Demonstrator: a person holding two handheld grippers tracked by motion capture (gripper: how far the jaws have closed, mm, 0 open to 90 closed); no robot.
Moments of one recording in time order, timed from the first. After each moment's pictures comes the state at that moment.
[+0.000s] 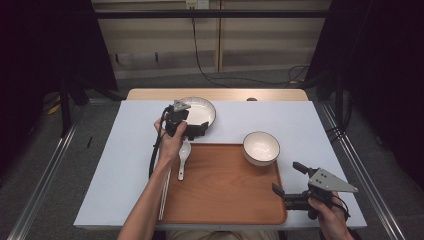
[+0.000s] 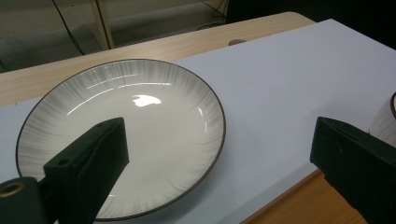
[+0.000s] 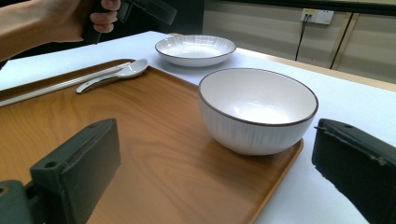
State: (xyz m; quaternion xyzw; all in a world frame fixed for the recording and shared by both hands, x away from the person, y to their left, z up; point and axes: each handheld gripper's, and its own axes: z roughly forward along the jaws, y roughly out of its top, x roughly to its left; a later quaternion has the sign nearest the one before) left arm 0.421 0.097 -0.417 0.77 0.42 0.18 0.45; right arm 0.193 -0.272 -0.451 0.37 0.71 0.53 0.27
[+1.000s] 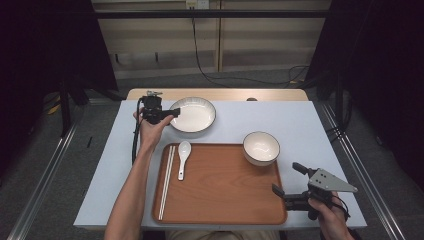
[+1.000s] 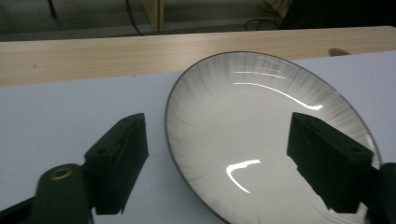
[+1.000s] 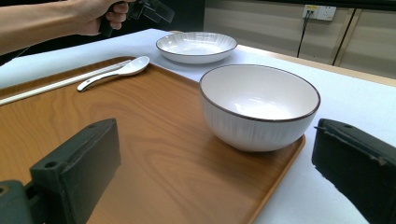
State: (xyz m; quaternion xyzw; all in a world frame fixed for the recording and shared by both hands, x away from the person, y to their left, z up) left arm 0.494 0.170 -0.439 0.72 0.52 0.17 0.42; right arm 0.193 -0.272 -0.452 0.38 0.71 0.53 0.27
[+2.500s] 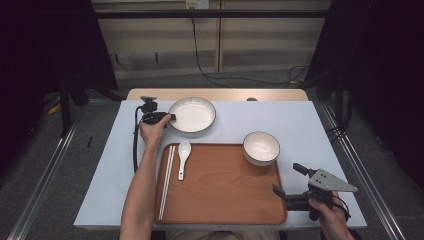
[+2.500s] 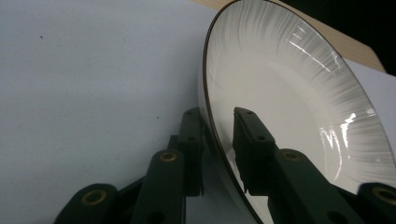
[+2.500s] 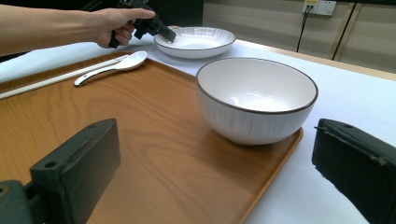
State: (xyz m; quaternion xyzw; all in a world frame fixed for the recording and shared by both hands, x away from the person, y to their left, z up) left arm 0.528 0.191 -0.492 0.66 0.62 -0.01 0.43; right arm 0.194 -0.275 -0.455 0.38 0.72 0.52 0.27
